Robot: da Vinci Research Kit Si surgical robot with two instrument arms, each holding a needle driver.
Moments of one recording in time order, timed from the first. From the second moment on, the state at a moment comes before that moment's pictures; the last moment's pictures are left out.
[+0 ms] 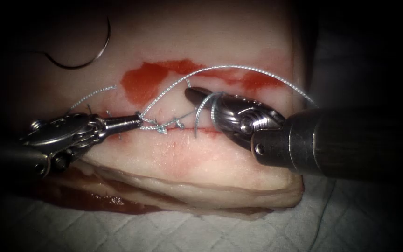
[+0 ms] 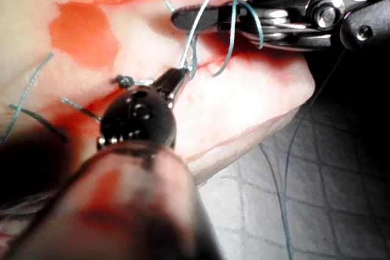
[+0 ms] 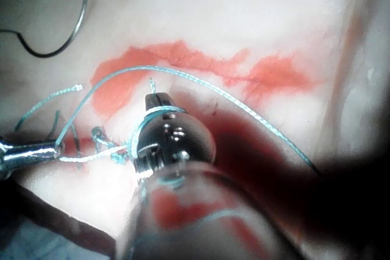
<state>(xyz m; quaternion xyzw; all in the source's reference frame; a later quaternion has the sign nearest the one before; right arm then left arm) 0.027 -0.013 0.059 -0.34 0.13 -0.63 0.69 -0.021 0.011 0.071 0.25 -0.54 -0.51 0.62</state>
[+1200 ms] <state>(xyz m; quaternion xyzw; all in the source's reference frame) 0.026 -0.016 0.056 -0.45 0.11 -0.74 0.49 -0.019 0.023 0.077 0.13 -0.48 -0.54 0.67</state>
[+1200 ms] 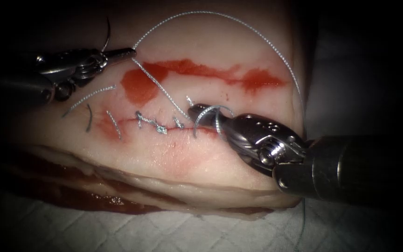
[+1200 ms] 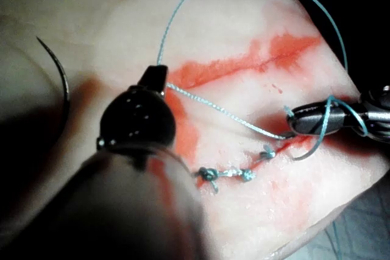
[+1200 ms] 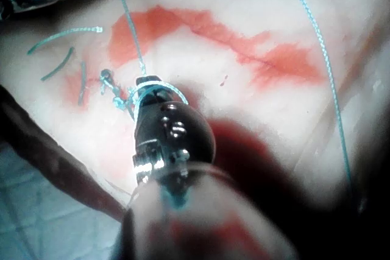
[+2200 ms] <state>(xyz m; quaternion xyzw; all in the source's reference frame) 0.024 -0.018 0.053 -0.41 0.02 -0.87 0.28 -0.024 0.033 0.080 -0.01 -0.44 -0.50 0.74</state>
